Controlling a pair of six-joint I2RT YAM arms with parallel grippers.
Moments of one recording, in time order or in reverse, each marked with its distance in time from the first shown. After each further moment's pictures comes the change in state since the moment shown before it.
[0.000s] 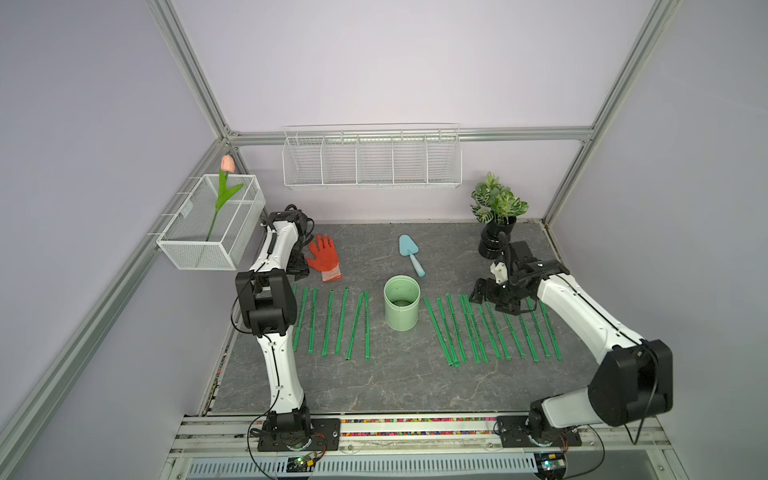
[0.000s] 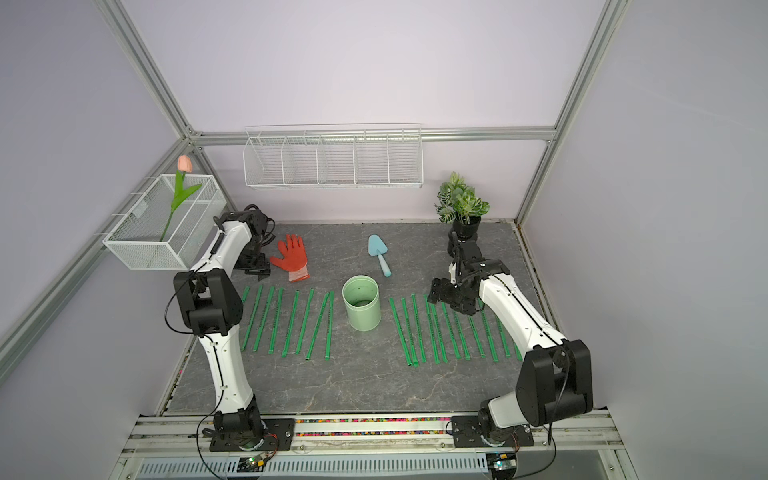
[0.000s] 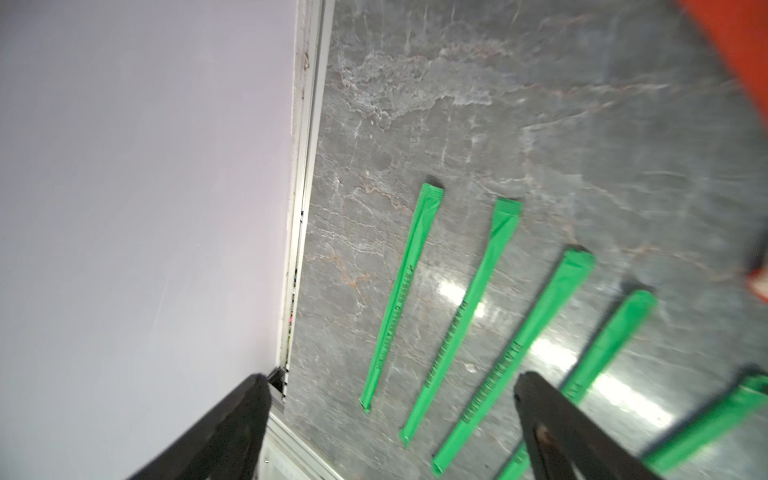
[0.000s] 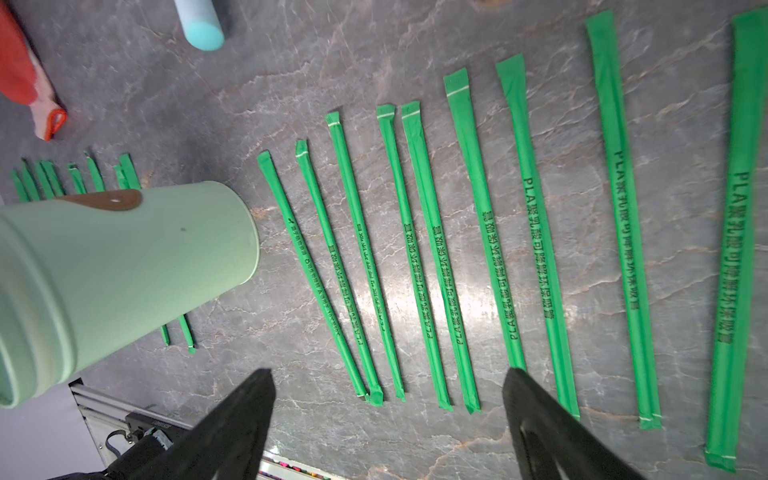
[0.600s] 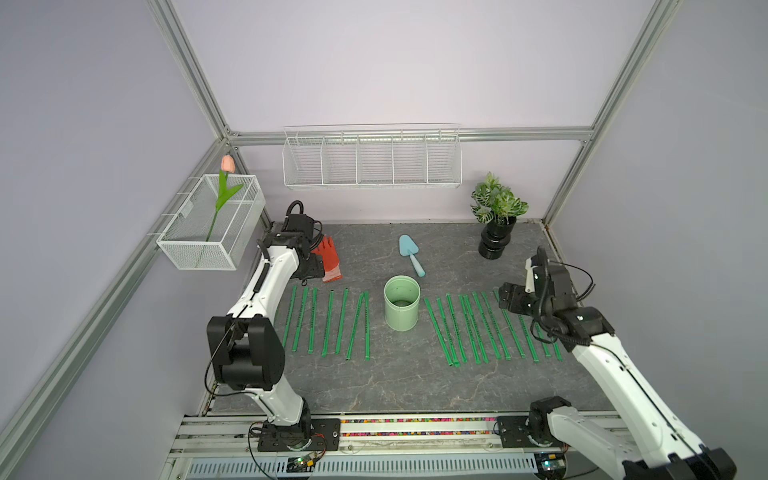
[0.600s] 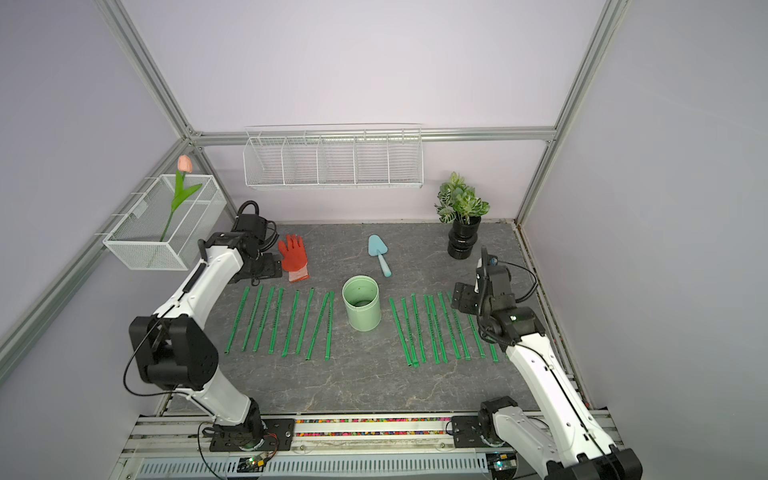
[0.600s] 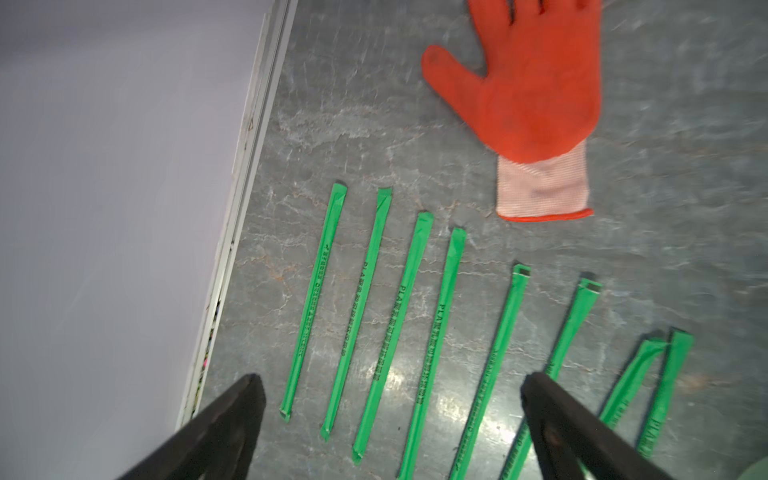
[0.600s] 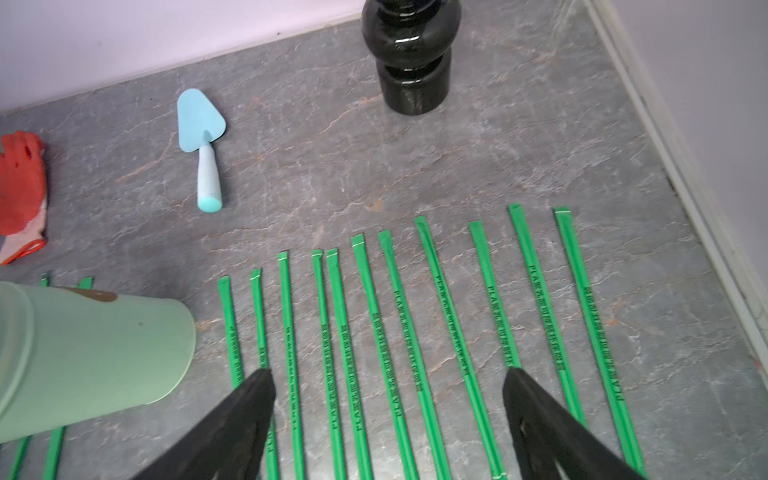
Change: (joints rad) left arm -0.087 -0.546 -0.551 0.436 0.175 -0.029; right arm -0.002 -0.515 -0.355 0.331 0.396 -0.115
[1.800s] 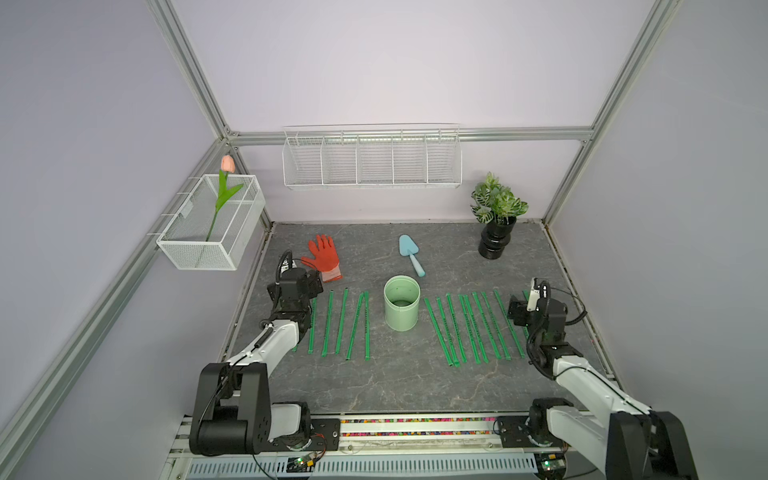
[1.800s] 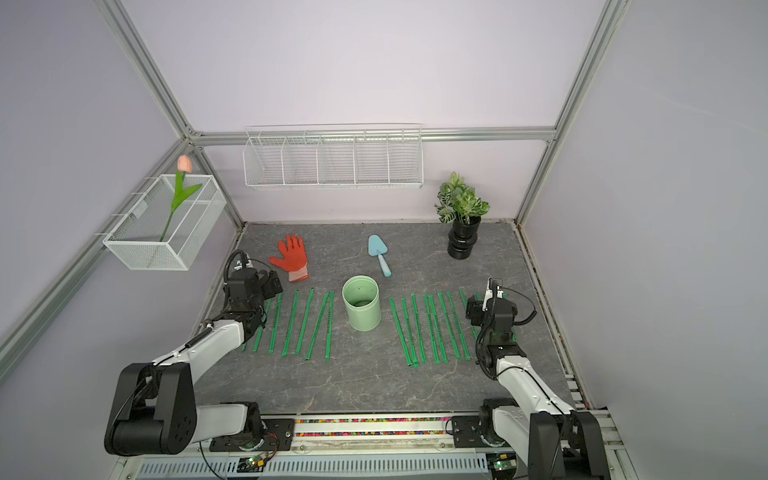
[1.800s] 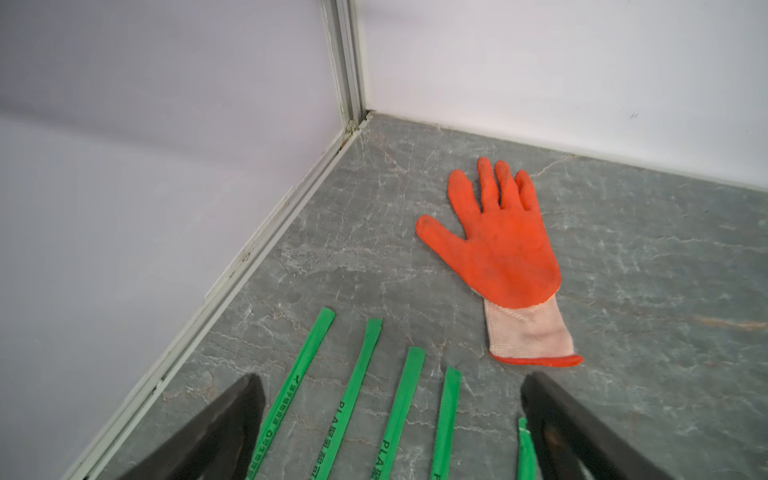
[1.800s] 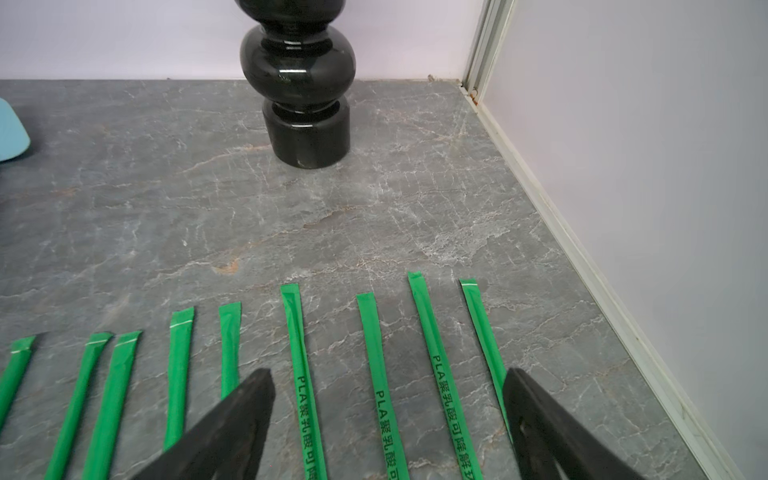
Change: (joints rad) left arm 0.031 -0.269 -0.869 1.238 -0.074 0.093; right arm -0.204 0.156 -0.527 0.948 0.059 -0.304
